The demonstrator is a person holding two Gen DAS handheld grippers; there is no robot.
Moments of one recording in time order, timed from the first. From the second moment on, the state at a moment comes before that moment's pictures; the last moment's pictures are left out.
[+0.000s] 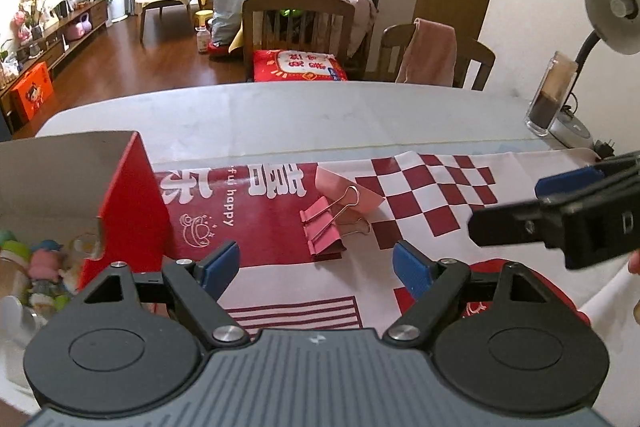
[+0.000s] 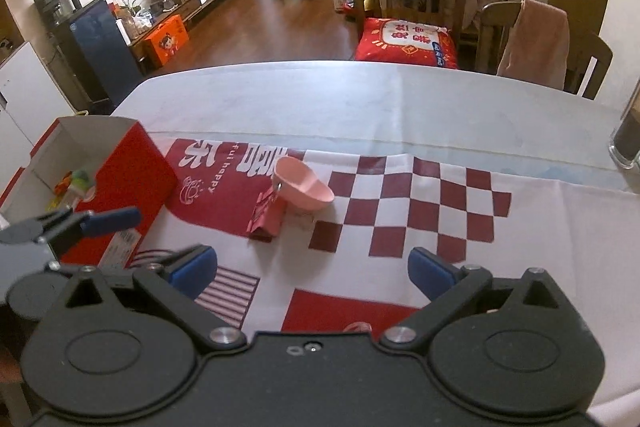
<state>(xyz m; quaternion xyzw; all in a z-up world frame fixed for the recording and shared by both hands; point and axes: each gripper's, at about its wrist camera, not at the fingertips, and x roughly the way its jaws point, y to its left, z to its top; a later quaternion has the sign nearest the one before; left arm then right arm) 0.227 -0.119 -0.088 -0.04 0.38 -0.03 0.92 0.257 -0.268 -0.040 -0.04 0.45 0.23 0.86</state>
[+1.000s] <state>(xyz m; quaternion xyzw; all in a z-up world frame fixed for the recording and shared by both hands) 0.305 -0.130 -0.157 -0.07 0.42 -0.03 0.90 0.367 -0.222 -0.115 0.09 0.56 0.16 0.81</state>
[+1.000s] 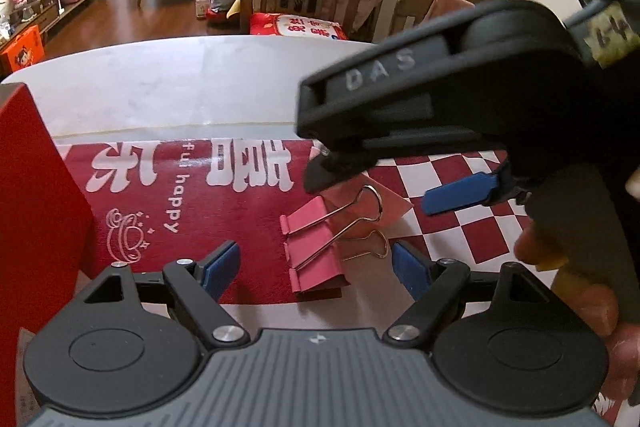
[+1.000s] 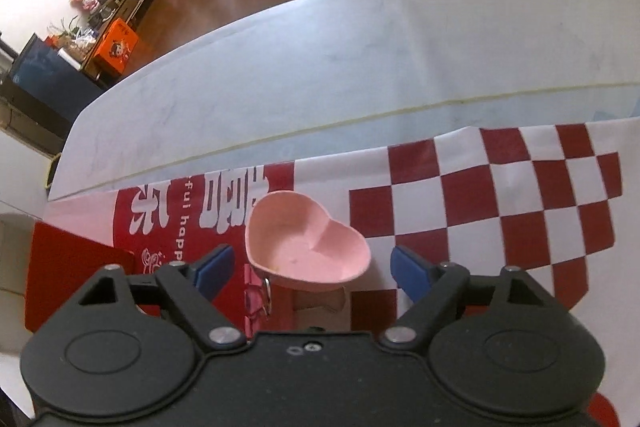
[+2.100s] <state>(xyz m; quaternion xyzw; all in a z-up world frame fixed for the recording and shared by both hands) 0.305 -0.129 -0.157 -0.07 0.42 -0.04 0.90 0.350 -0.253 -0.099 0.10 0.54 0.16 0.82</state>
